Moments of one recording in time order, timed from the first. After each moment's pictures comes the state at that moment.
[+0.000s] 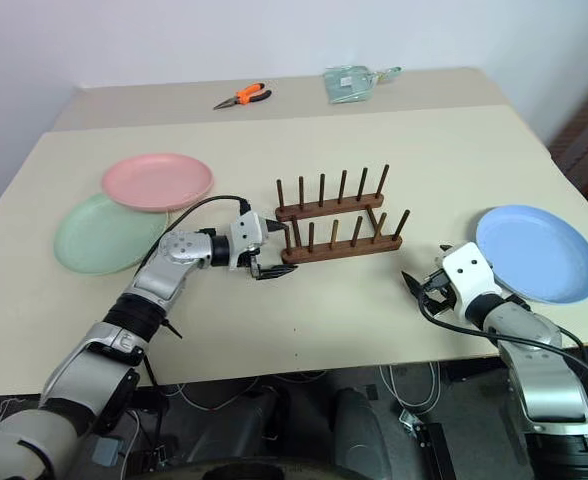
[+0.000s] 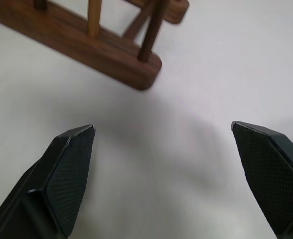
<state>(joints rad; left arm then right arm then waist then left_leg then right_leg) -0.63 0.37 -0.29 0.52 -0.01 -0.10 -0.97 0.10 -0.65 -0.21 -0.25 0.15 0.33 0.56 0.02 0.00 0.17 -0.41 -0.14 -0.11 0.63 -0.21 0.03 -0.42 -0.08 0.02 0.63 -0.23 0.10</state>
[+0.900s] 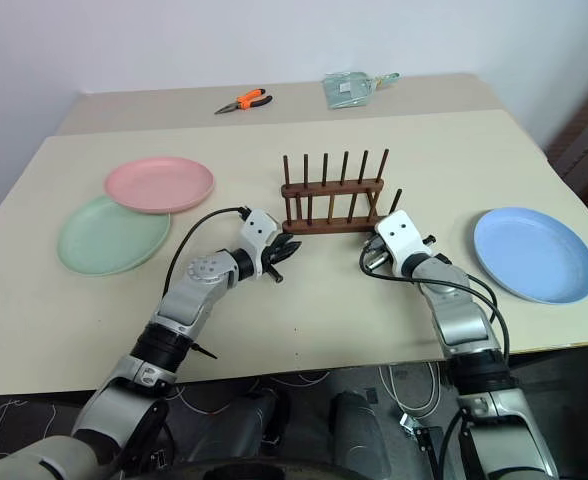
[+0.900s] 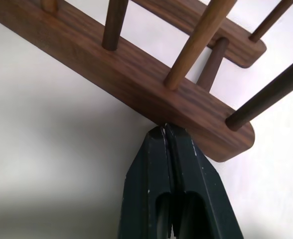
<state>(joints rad) -0.52 0.15 -0.22 0.35 -0.06 0.27 -0.52 -0.35 -0.46 0.06 0.17 -0.04 0.29 0.41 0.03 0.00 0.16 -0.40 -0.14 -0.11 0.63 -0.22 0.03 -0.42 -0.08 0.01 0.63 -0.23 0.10</state>
